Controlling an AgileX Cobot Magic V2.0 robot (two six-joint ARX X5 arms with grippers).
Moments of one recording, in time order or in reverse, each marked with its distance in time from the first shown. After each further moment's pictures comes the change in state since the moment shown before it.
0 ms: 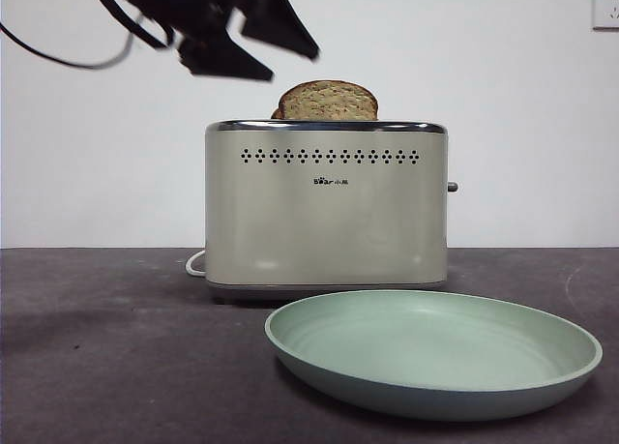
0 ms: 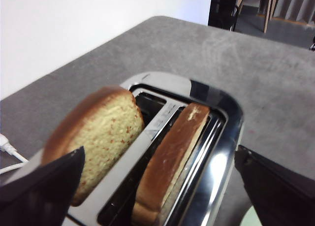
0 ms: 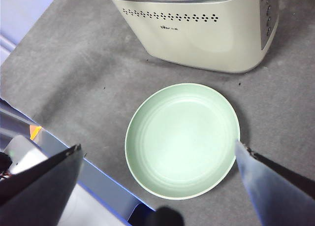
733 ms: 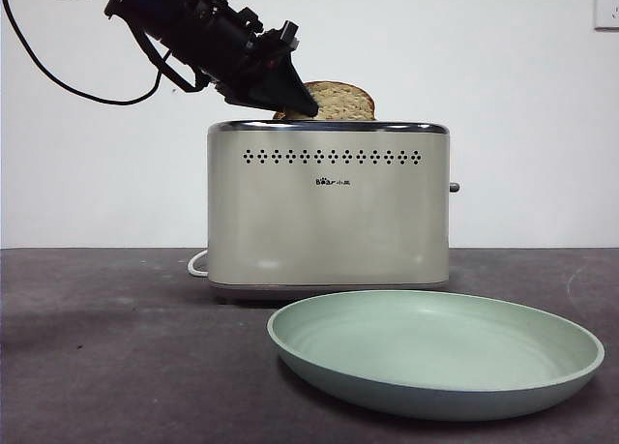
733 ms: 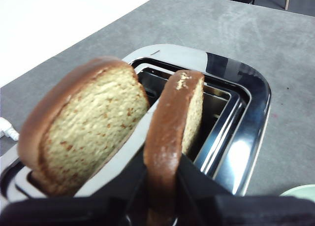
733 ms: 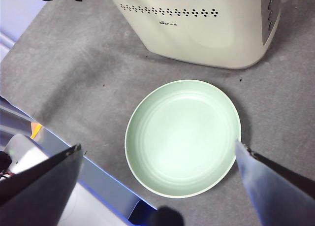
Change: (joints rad) left arm -0.049 0.067 0.000 0.035 -0.111 0.015; right arm 0.000 0.019 0.000 -0.002 0.000 0.000
